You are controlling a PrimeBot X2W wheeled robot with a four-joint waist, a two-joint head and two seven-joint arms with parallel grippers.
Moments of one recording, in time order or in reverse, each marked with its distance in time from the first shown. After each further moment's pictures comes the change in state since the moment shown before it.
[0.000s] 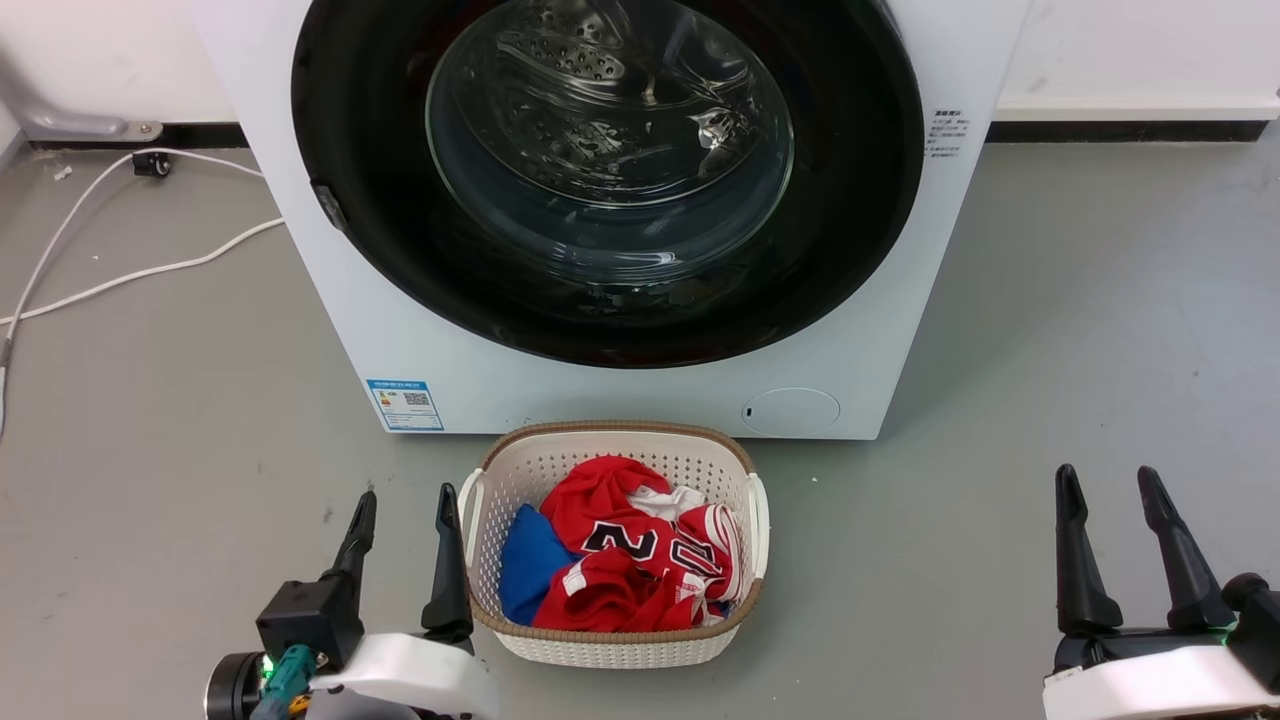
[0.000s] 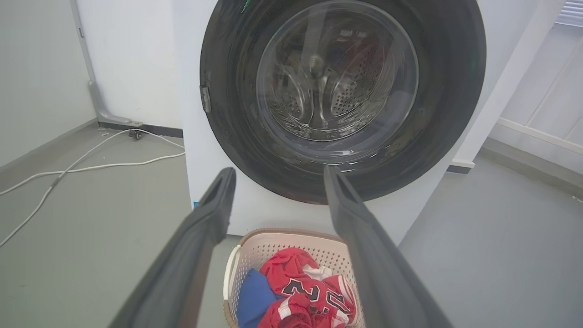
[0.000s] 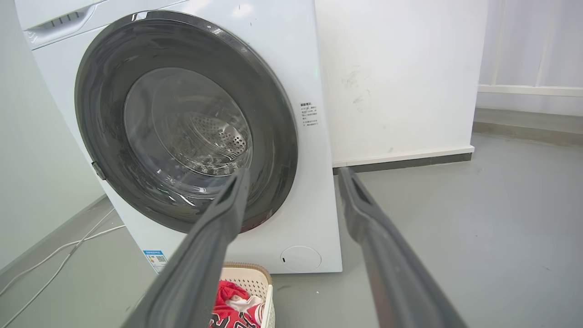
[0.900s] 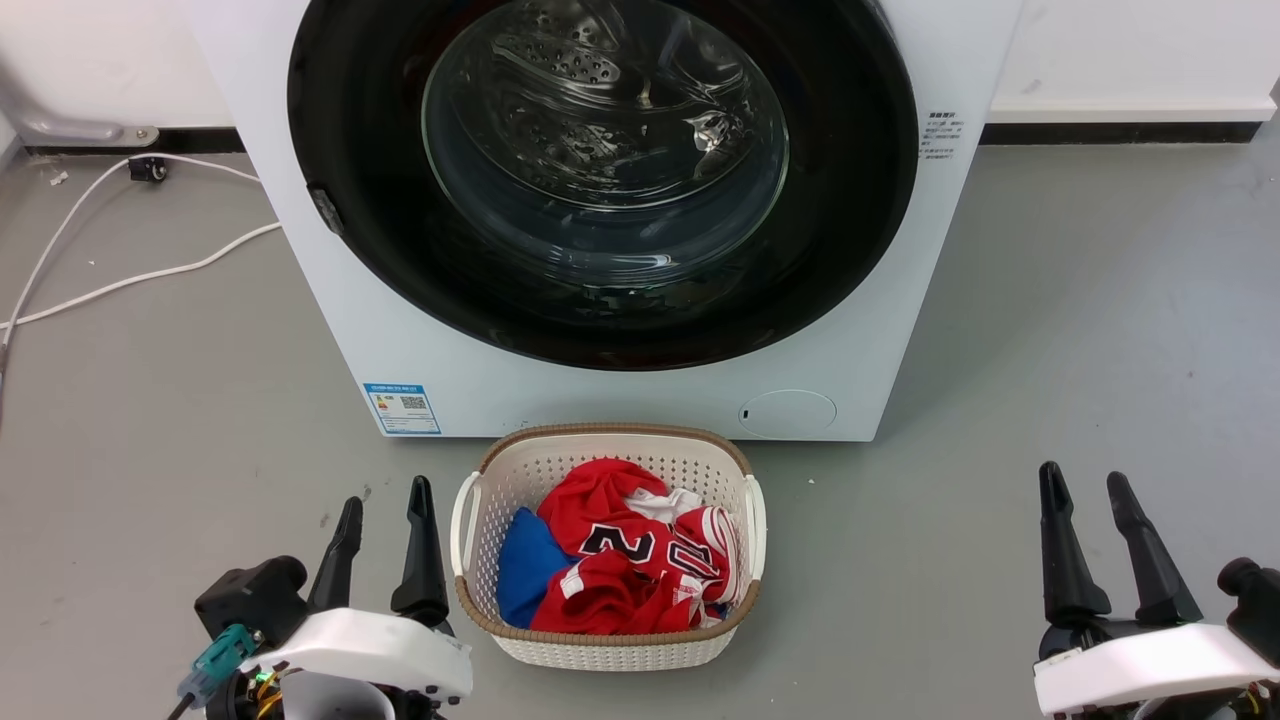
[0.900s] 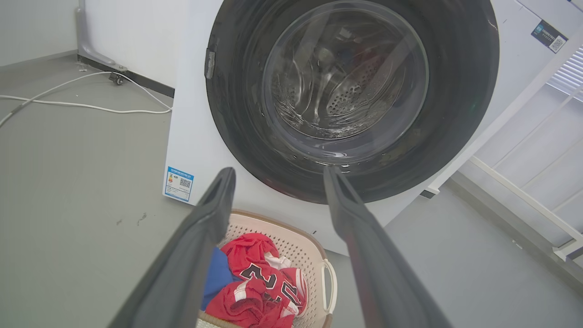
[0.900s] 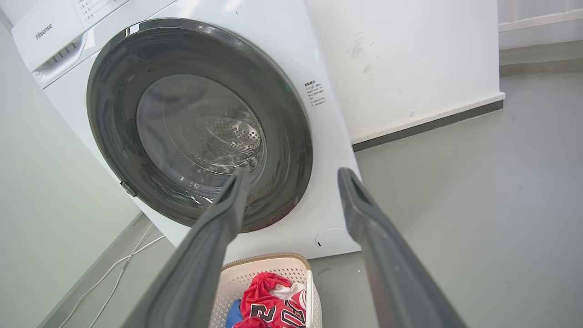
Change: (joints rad) left arm -0.021 0.001 0.041 0.008 -0.254 -0.017 0.065; right arm -0.035 0.000 0.021 0.054 0.210 0.000 0.063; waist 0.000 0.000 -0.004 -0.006
